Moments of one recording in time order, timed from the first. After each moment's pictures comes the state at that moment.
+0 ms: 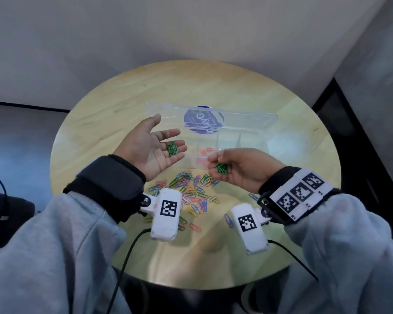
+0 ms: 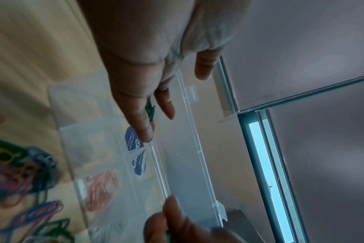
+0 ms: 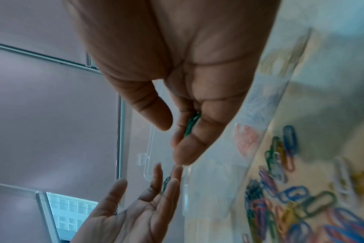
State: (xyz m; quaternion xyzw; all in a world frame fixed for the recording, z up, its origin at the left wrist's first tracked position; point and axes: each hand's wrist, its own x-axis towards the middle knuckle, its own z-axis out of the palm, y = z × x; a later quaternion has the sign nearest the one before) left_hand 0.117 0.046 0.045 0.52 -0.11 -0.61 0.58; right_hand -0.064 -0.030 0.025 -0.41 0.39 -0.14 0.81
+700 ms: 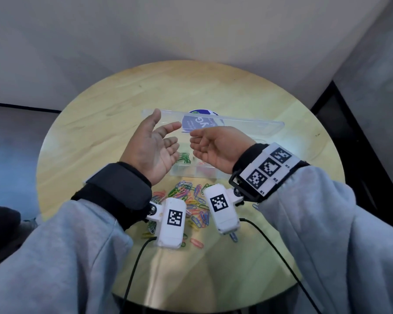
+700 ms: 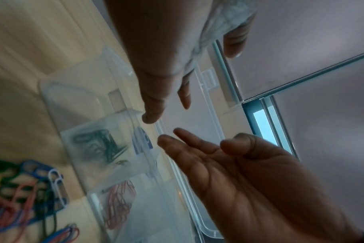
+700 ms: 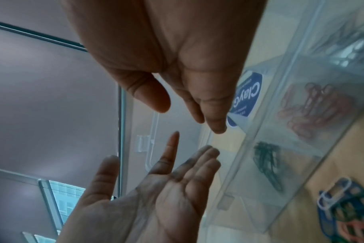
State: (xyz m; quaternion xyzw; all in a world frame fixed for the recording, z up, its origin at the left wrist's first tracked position) left_hand 0.121 0.023 0.035 0.50 -0.14 -0.60 0.60; right_hand 0.002 -0.049 0.045 -0.43 0.42 -0.18 0.78
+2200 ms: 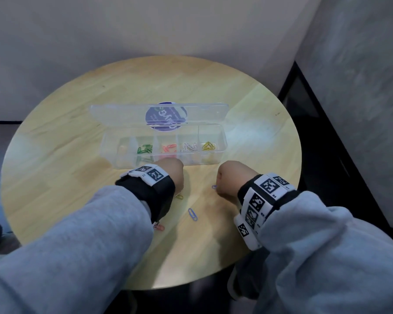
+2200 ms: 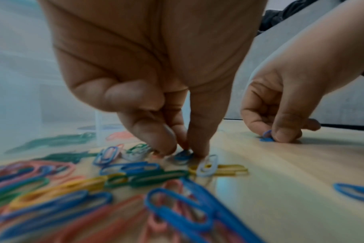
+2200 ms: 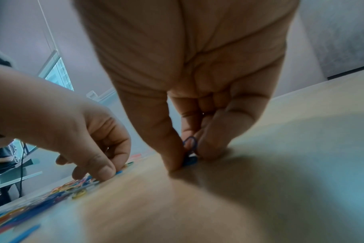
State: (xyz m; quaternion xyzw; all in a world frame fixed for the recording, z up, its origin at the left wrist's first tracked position) left_hand 0.016 -0.005 -0.015 0.77 -0.57 -0.23 -0.17; right_hand -0.125 -0.048 -0.026 -0.80 0.53 0.20 0.20
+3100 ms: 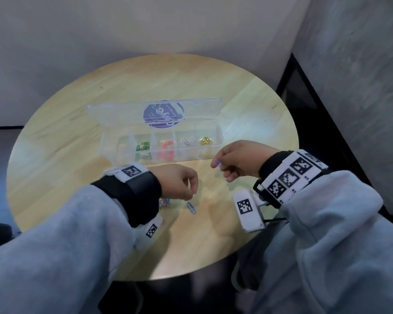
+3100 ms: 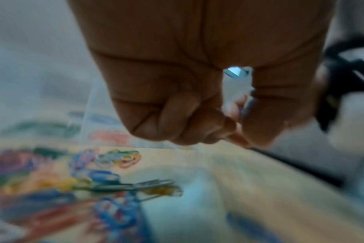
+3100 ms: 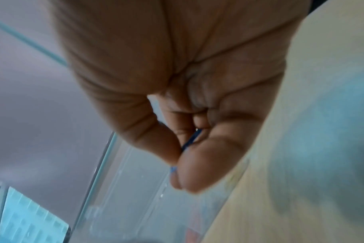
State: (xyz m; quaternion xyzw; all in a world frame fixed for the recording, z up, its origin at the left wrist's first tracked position) left_hand 0.009 0.028 0.011 0.68 -0.62 -0.39 -0.03; right_hand -0.157 -0.051 0.025 -0.62 0.49 -0.02 0.61
